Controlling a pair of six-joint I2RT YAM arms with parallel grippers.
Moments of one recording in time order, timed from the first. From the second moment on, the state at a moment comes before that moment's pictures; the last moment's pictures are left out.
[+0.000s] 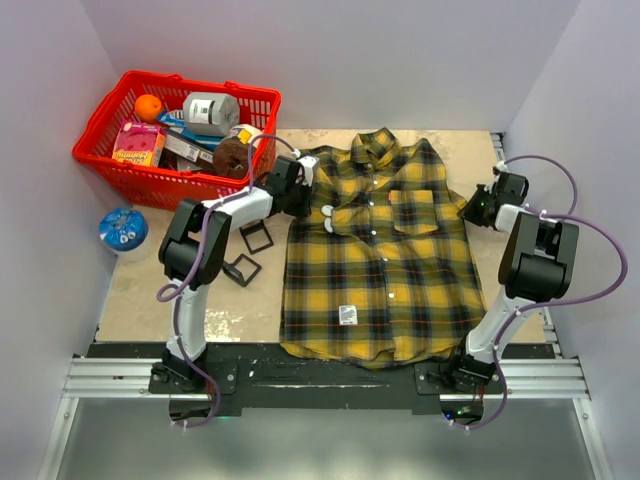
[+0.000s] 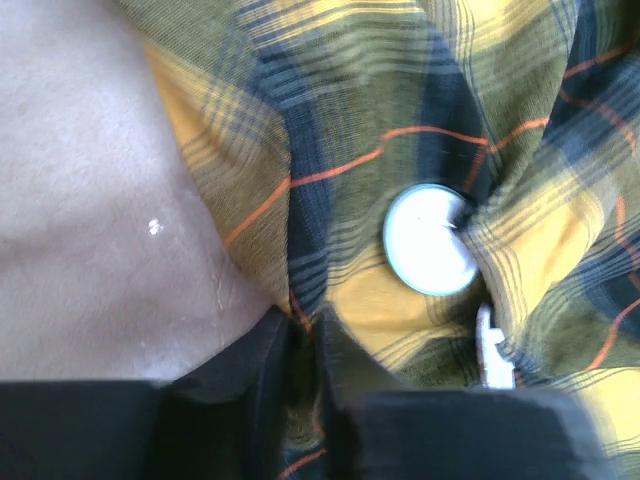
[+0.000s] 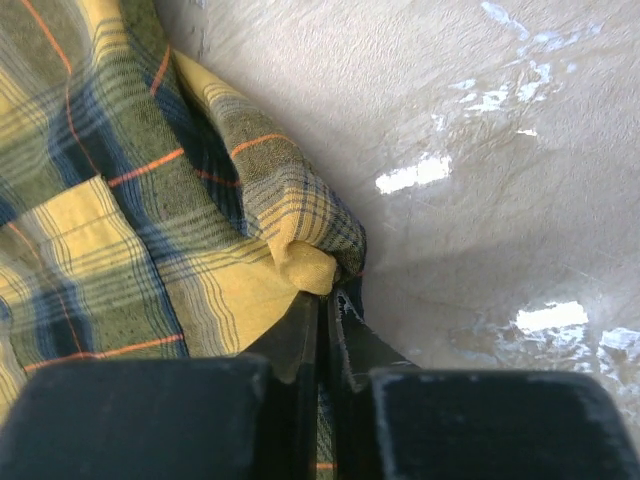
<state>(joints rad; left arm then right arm) -0.44 2.09 1.45 -0.17 0.15 -0.14 -0.31 1.88 1.09 -0.01 -0.25 0.26</state>
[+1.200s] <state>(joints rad) -0.43 2.05 1.45 -0.17 0.13 -0.13 -0.30 1.79 1.16 -0.10 -0.04 0.26</state>
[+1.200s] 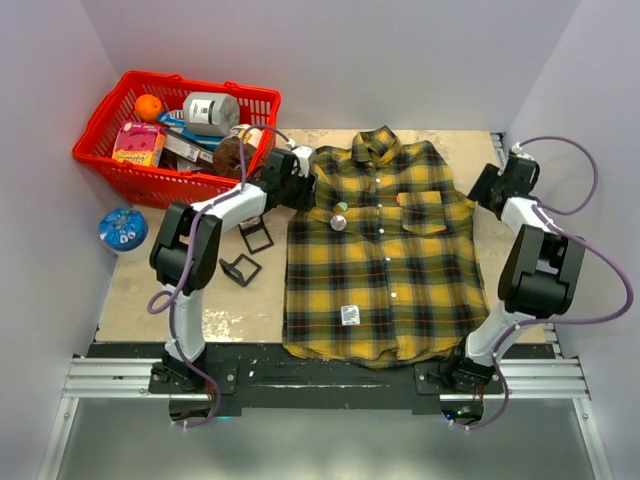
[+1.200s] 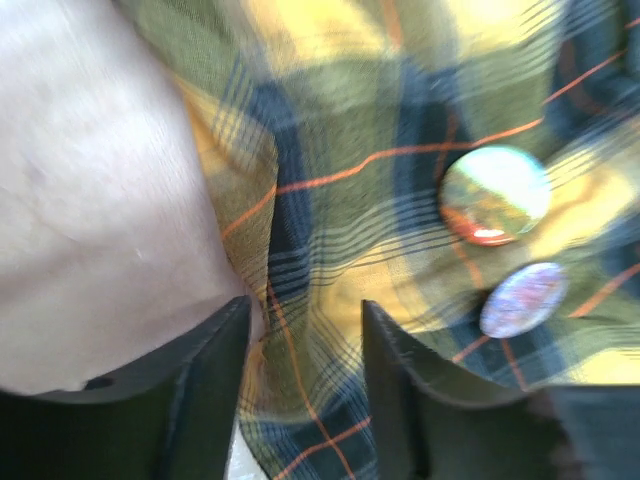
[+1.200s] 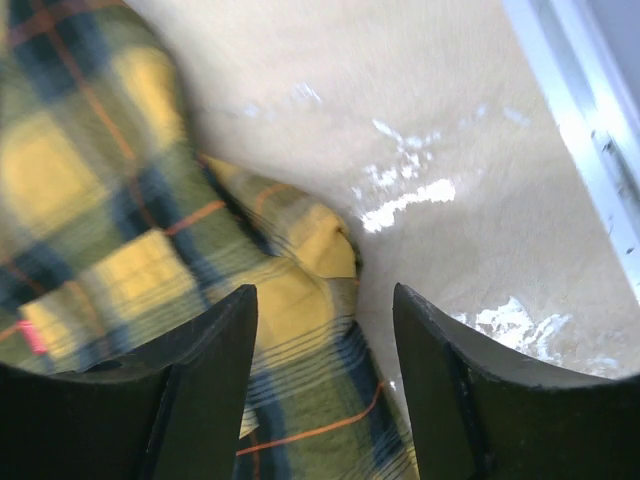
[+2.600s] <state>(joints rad) -0.42 2.29 1.74 -0.19 0.07 -0.16 -0.15 2.24 1.70 -0.31 -0.02 0.09</state>
